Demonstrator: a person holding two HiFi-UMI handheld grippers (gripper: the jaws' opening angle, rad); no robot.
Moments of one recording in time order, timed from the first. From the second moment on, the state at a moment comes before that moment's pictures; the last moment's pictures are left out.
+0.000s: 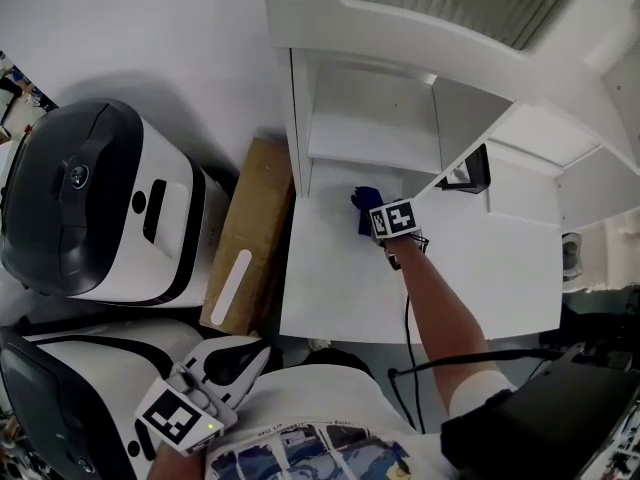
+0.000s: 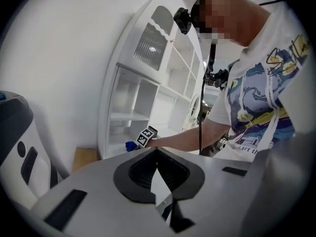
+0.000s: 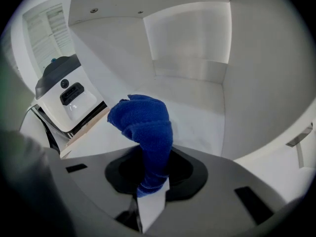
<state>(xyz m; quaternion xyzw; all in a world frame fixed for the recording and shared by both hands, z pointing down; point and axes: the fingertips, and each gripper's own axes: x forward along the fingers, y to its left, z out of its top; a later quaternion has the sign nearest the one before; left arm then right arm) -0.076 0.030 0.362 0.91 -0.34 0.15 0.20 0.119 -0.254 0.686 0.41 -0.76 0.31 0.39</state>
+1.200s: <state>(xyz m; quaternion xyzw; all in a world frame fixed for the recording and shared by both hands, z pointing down) -0.029 0.031 0.355 0.93 -0.31 0.13 0.17 0.218 -0.246 0.623 0.47 -0.76 0.22 0.40</state>
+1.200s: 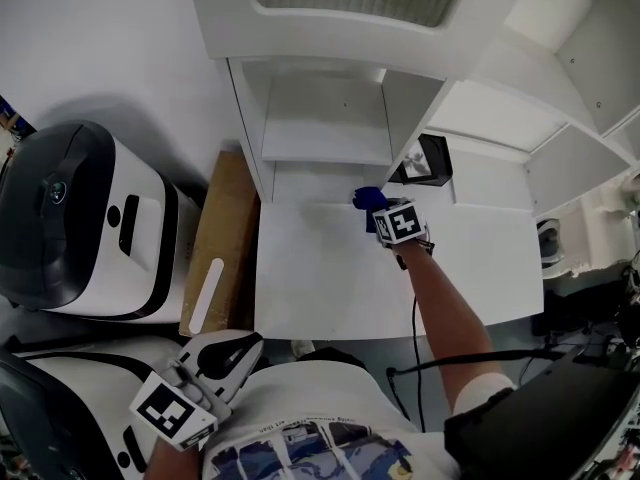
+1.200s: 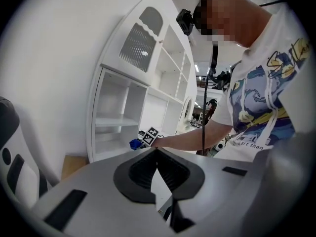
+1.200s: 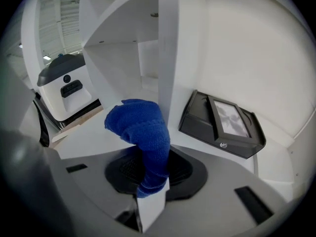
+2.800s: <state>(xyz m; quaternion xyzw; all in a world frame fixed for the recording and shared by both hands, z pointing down) -0.065 0.078 0.344 0.92 -0.34 0.11 0.16 0.108 -0.263 0.481 0.43 -0.84 0.11 0.31</state>
